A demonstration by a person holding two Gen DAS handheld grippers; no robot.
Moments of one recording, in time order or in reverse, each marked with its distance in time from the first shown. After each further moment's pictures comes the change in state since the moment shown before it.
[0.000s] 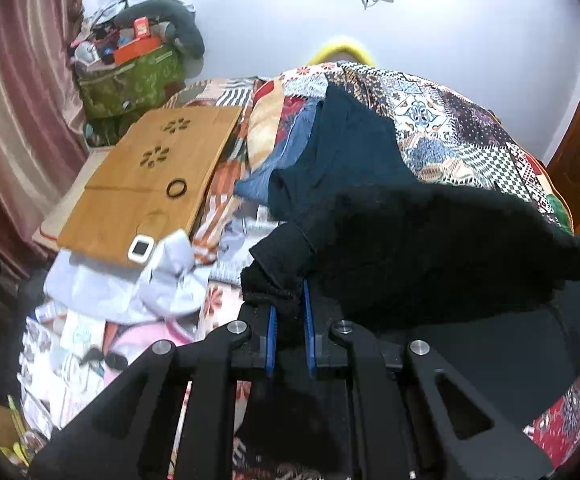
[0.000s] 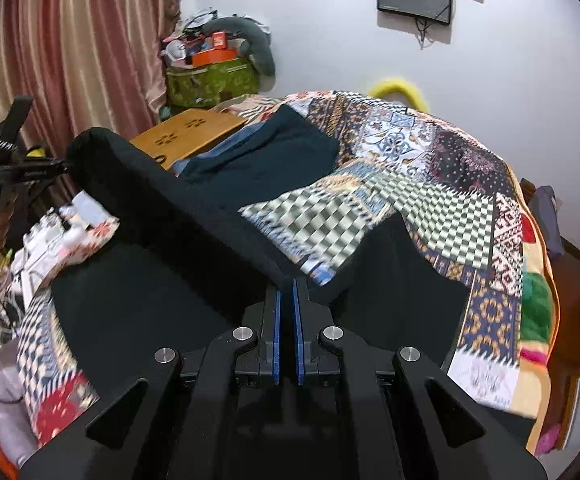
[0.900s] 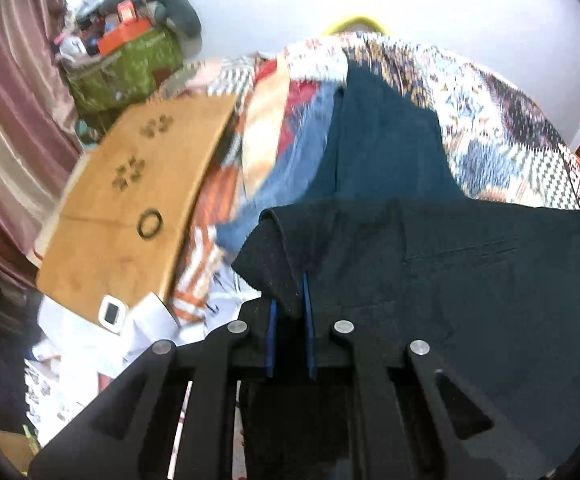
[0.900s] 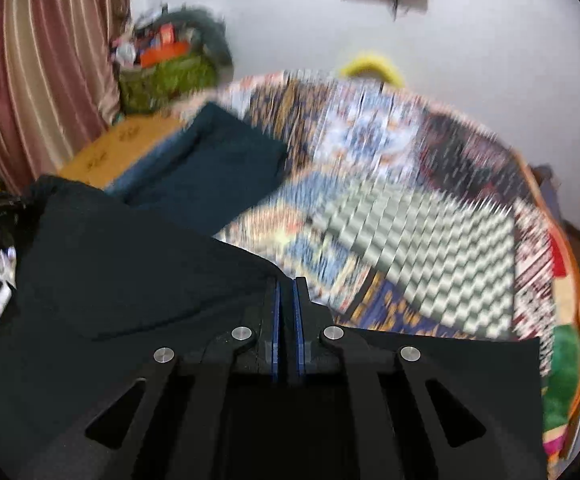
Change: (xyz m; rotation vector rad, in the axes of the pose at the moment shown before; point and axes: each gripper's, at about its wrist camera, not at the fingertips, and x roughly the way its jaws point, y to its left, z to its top) left arm 0.131 -0.012 0.110 0.038 0.084 0.085; right arm 0.128 -0.092 0.085 0.102 0.011 -0.061
